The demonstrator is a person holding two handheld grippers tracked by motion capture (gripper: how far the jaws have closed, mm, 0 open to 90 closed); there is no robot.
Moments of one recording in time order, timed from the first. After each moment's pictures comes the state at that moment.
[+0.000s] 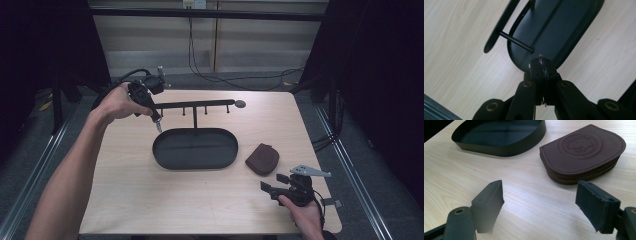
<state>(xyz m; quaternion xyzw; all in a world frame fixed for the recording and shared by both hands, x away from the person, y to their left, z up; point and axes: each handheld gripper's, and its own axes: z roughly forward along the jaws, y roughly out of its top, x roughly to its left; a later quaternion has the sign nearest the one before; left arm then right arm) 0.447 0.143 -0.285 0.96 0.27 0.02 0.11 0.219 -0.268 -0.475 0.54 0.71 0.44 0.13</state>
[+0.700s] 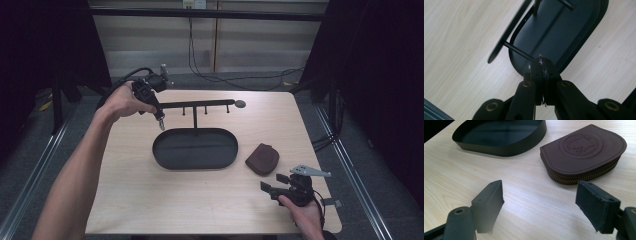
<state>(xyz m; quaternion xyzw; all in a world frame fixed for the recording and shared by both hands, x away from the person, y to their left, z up) 0.456 0.137 -0.288 0.95 0.28 0.02 0.12 0.219 -0.268 -0.475 0.54 0.71 0.44 0.13</state>
